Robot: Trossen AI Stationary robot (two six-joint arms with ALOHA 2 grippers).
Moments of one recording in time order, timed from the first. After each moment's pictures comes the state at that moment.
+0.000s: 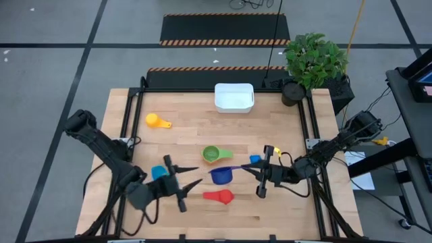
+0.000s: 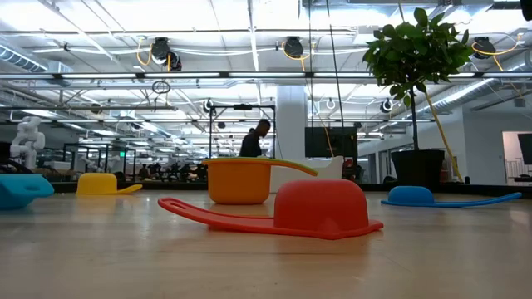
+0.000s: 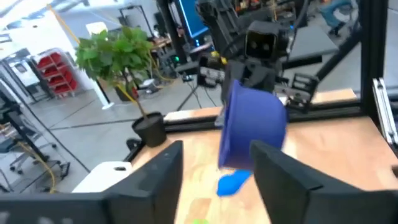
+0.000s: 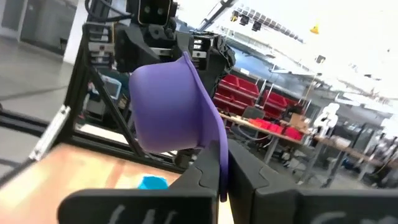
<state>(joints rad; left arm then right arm) -0.76 1.46 1.09 0.17 -1.10 0.10 0.57 1.39 0.50 1.15 0.68 -0.50</state>
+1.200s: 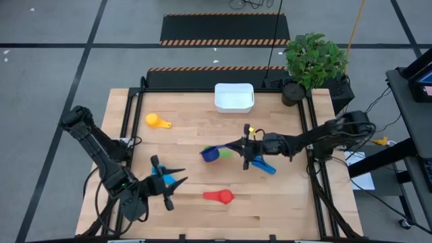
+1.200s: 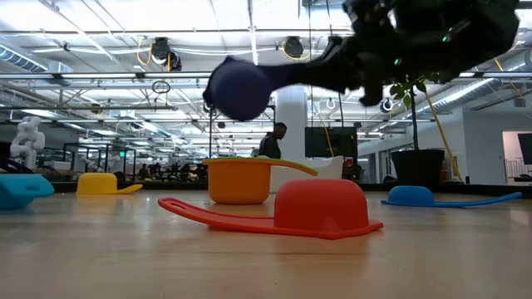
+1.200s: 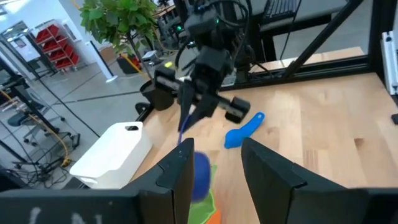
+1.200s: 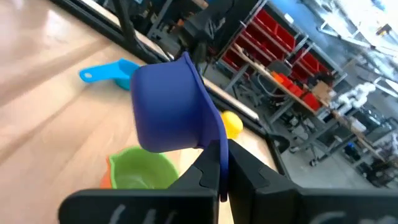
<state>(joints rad) -0.85 1.38 1.09 -0.31 -1.18 -0.26 0.07 1.52 0.50 0.90 0.18 -0.59</state>
